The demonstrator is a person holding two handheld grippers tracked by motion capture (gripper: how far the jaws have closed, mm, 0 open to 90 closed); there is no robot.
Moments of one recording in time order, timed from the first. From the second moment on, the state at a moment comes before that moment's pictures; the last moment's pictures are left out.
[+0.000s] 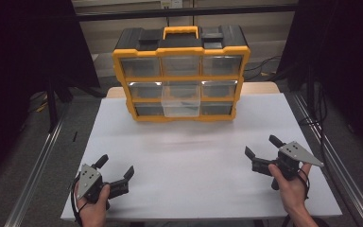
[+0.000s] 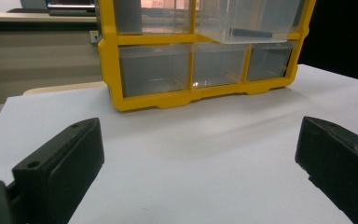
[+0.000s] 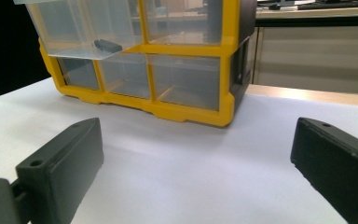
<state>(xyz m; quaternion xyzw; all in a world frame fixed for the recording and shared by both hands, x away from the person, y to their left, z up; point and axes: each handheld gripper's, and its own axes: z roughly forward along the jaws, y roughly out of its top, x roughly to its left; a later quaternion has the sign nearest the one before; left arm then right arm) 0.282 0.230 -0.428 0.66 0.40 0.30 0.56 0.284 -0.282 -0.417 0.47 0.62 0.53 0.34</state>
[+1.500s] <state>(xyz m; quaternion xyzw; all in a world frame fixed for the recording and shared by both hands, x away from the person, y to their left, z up) 0.281 0.230 -0.429 0.66 0.40 0.29 0.56 0.276 -0.279 -0.436 0.45 0.65 0.53 0.30</state>
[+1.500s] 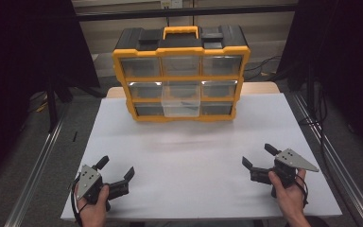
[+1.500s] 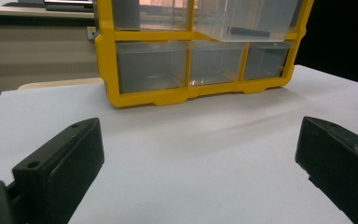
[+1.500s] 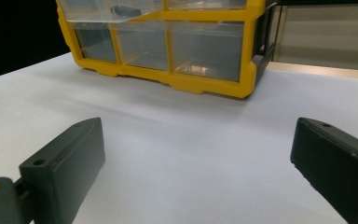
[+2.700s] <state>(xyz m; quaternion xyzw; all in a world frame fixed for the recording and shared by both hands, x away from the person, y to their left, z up) 0.282 0.230 -0.429 0.66 0.40 0.29 0.56 0.303 -0.229 -0.420 0.36 0.70 0.57 0.24</state>
